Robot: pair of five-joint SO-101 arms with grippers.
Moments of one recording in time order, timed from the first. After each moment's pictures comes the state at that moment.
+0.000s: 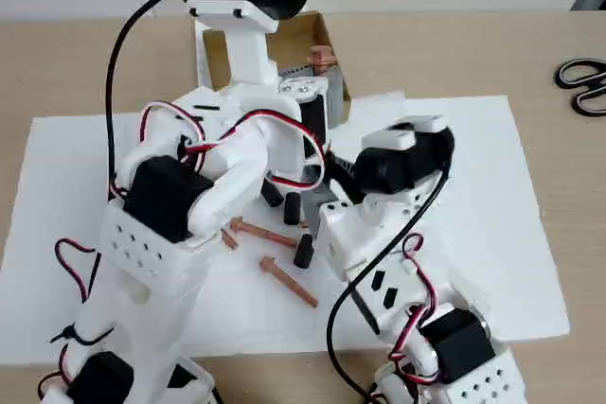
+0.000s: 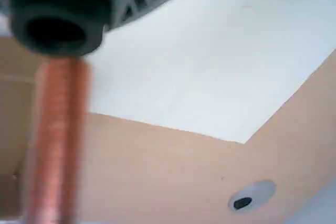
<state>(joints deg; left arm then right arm) 29.3 -18.2 -16.0 74.5 27.8 -32.0 -73.9 53.1 46.0 -18.0</state>
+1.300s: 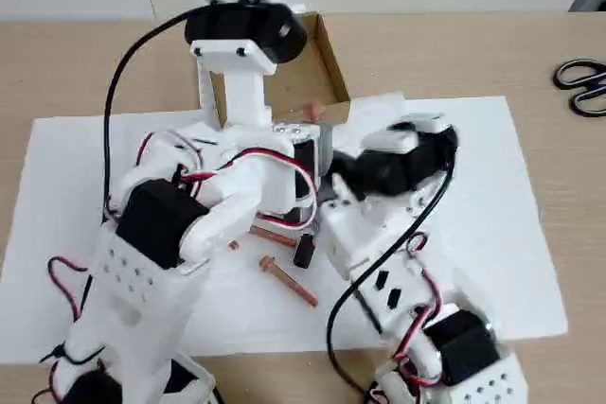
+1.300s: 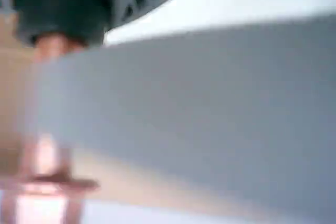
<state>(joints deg) 29.5 -24.9 -8.5 86.3 31.5 -29.1 -73.8 49.4 46.6 -16.5</state>
